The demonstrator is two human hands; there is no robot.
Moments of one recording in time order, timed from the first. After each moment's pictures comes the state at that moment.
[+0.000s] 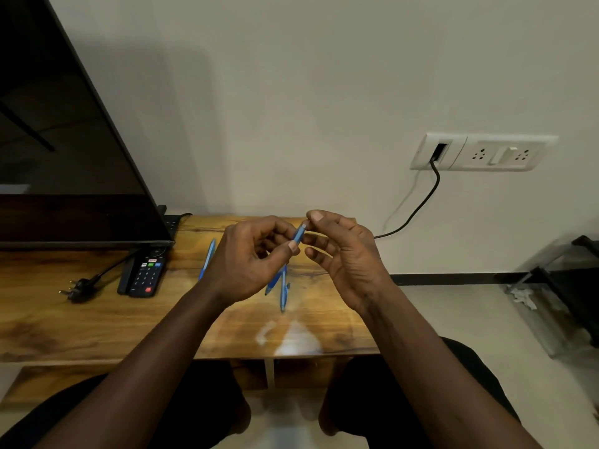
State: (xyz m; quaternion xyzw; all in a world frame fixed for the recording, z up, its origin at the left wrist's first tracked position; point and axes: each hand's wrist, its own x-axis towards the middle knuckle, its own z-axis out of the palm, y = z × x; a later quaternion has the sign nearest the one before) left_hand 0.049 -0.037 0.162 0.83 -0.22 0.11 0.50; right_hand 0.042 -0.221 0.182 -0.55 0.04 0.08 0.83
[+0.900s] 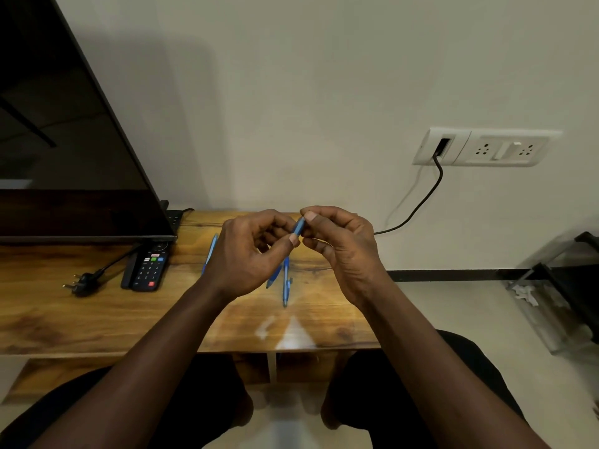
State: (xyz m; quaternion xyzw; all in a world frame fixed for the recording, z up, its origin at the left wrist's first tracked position) left_hand 0.046 -0.035 0.160 0.83 -0.22 0.14 0.50; right_hand 0.046 -0.216 0.174 -0.60 -0.01 0.03 0.80
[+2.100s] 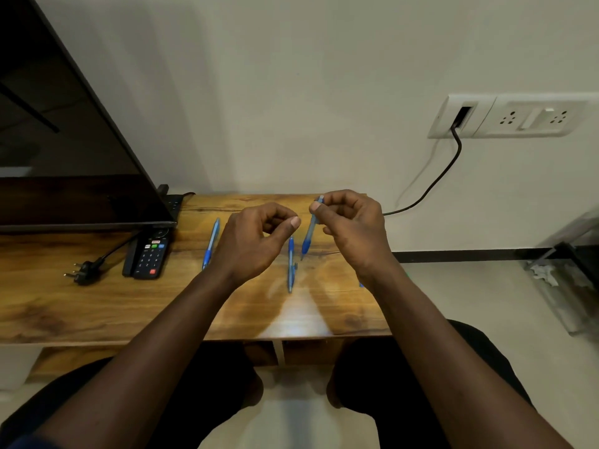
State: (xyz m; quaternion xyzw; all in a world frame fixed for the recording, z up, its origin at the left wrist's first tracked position) left_hand 0.067 -0.040 0.131 0.88 -0.11 0.07 0.45; right_hand 0.065 -0.222 0.154 -0.74 0.04 -0.03 0.67
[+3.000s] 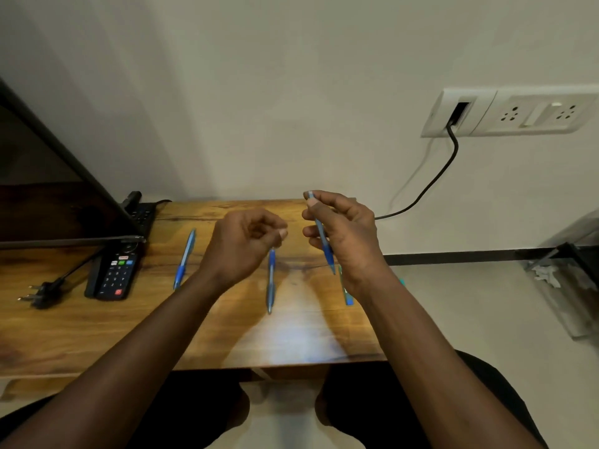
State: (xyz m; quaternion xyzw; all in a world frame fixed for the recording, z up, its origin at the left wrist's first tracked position) left_hand 0.107 -0.063 0.118 0.87 -0.04 0.01 0.50; right_hand 0.096 -0.243 0.149 -0.64 0.10 0.04 0.76
